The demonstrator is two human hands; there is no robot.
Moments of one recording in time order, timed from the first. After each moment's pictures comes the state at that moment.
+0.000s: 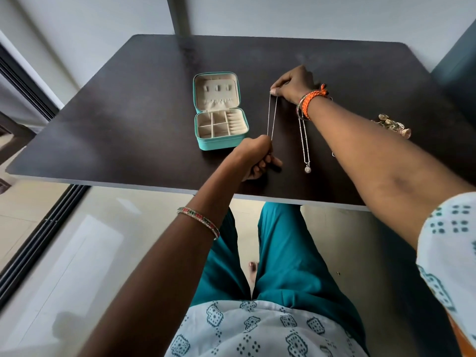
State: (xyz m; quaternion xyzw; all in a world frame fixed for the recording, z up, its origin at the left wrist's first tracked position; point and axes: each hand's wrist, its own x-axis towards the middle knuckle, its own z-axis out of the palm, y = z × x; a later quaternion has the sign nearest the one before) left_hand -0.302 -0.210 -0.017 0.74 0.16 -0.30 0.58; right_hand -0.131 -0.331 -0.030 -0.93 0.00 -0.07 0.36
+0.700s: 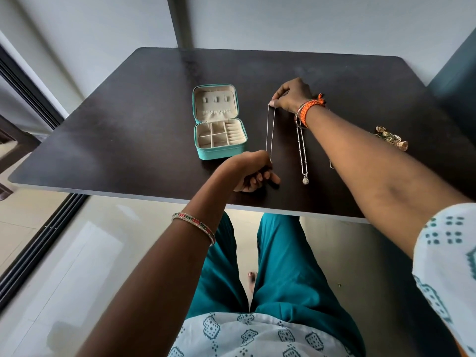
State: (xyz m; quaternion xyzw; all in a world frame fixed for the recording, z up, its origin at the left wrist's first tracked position) left_hand -0.294 -0.206 -0.019 0.75 0.14 -0.40 0.51; right_hand -0.123 -0.331 -0.029 -0.93 0.00 -0.05 0.35
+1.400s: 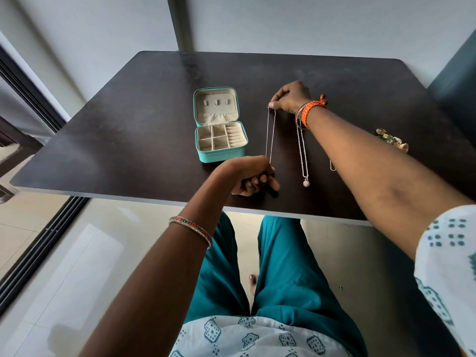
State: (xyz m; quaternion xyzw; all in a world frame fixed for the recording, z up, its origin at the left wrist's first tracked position) left_hand -0.299 -0.201 -0.013 0.75 0.11 -0.43 0.49; right_hand -0.121 -0.329 -0.026 -0.93 0.00 -0.03 0.38
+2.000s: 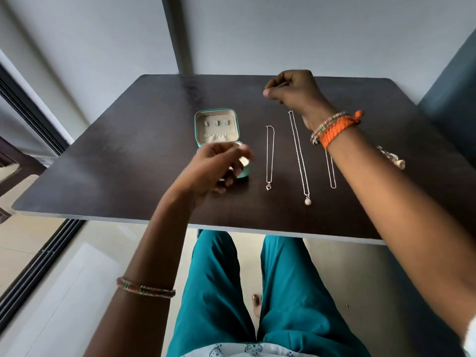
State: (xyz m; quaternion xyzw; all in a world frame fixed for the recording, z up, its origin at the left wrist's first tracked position) left_hand -0.322 -0.146 0.020 0.75 0.01 -0.09 0.66; right_hand -0.188 -0.314 0.053 -0.82 -0.09 -0.09 0.56
